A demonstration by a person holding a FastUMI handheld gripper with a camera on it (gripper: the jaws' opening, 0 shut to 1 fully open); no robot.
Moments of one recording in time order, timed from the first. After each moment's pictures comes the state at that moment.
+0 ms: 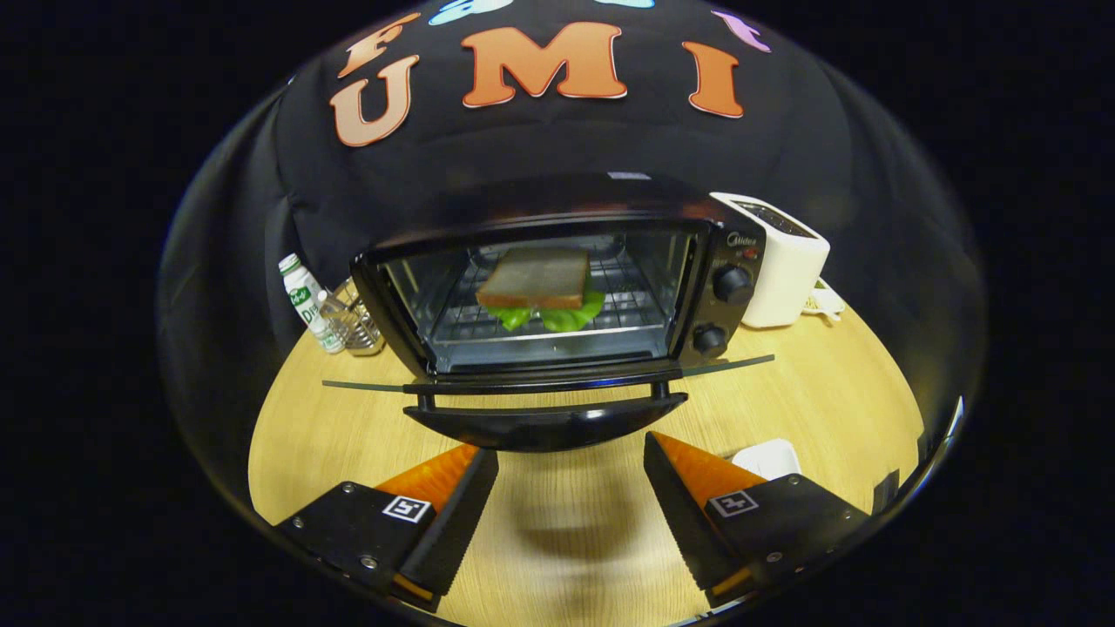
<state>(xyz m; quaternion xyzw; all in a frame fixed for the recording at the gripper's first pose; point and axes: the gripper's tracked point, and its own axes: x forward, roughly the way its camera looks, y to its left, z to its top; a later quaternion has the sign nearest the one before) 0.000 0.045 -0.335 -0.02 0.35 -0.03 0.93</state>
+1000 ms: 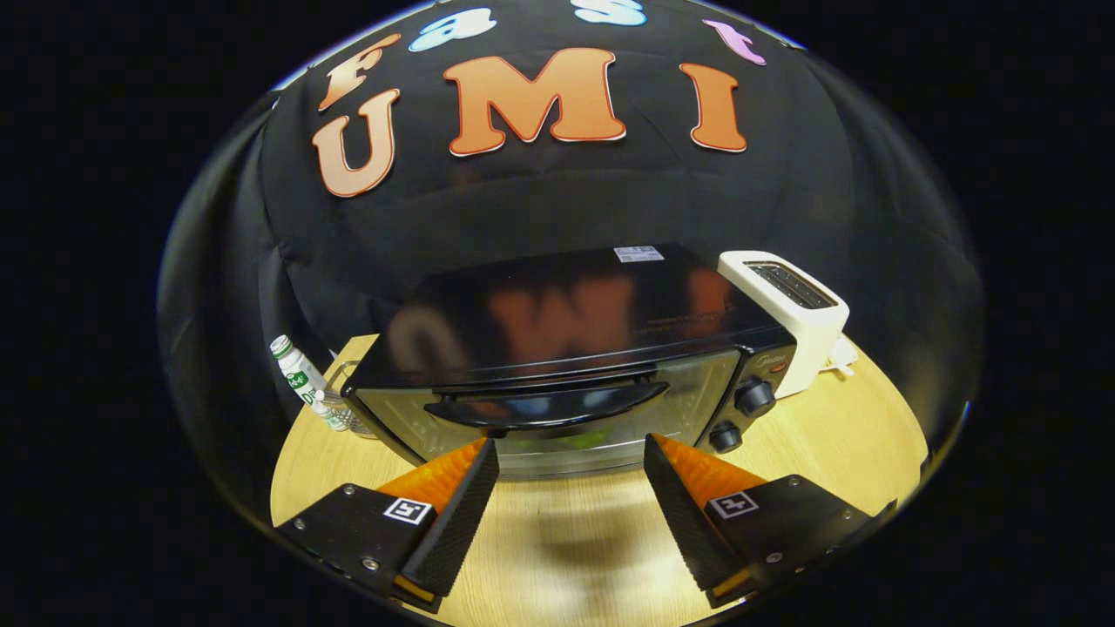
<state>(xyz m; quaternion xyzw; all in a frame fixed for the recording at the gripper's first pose) 0.073 0.048 -0.287 -0.01 0.30 -0.02 0.95</state>
